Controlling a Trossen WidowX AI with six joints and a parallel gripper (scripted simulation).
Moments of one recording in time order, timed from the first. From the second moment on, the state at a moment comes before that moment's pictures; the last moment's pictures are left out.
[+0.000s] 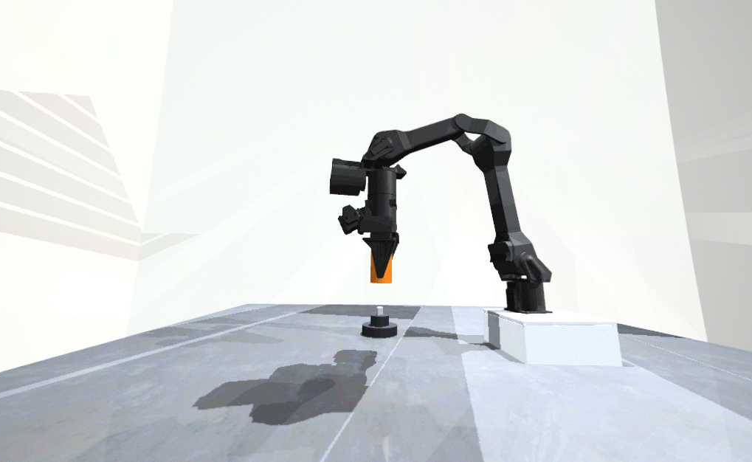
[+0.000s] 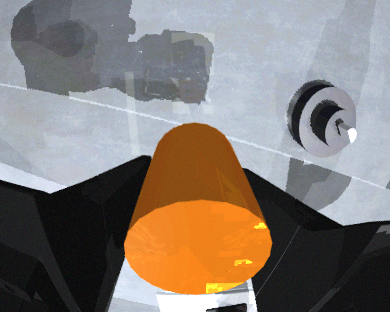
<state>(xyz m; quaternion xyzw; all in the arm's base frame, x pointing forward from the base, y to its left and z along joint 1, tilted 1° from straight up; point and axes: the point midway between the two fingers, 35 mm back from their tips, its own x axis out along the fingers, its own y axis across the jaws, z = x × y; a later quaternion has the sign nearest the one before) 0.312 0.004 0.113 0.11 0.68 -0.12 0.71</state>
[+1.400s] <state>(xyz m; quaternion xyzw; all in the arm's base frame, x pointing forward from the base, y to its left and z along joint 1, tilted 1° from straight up) 0.291 -0.130 0.081 0.11 0.68 -0.12 0.71</state>
